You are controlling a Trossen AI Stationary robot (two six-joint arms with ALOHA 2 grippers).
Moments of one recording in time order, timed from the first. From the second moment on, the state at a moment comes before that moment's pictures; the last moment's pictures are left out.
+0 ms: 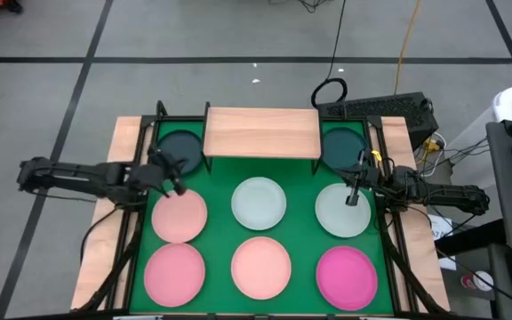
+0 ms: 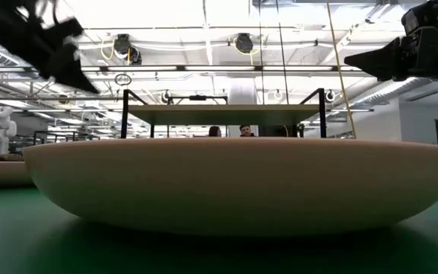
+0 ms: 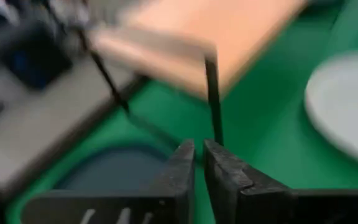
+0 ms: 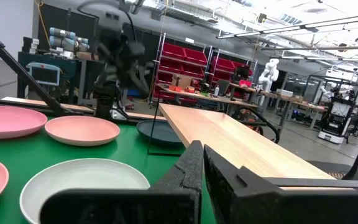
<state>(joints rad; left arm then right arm) -0.04 0.63 0.44 -0.53 -0.68 -0.31 -0.07 0.00 0.02 0.13 0.21 -0.24</state>
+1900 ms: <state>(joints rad) 0.33 1.17 0.65 -0.89 -0.59 -0.52 -0.07 0.00 0.02 0.13 0.21 -0.24</state>
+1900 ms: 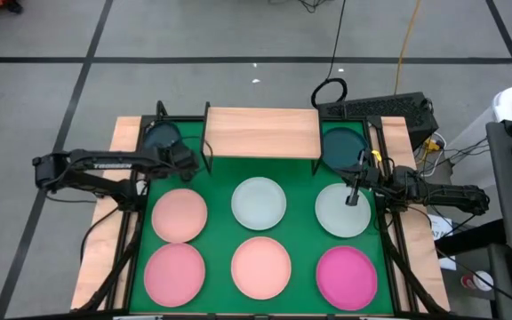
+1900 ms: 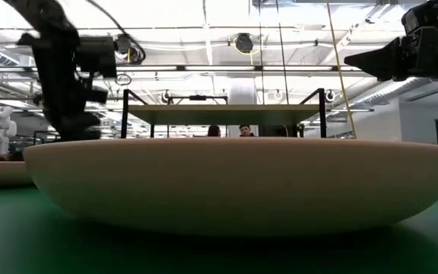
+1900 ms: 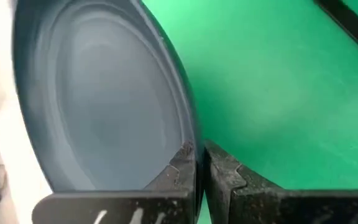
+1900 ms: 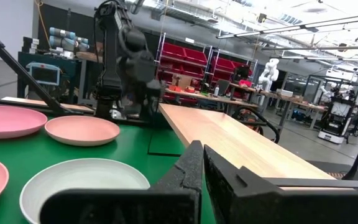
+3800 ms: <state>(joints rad) 0.21 1.49 1.25 -0.77 -0.45 0.52 -0.07 0.00 0.02 0.13 0.21 -0.24</state>
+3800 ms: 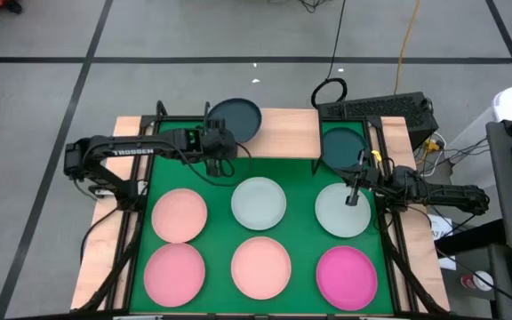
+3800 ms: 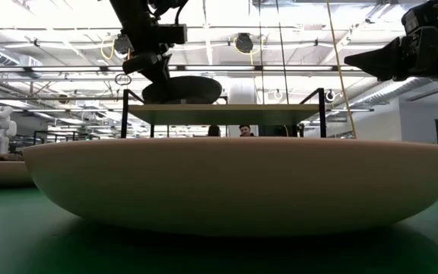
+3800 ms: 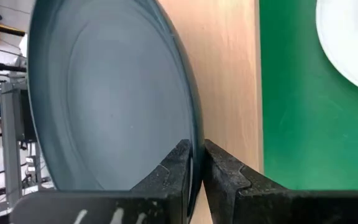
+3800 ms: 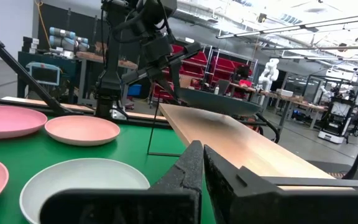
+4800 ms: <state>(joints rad) 0.21 1.49 1.25 -0.86 -0.39 0.45 -0.07 0.00 0.02 0.13 0.21 -0.24</state>
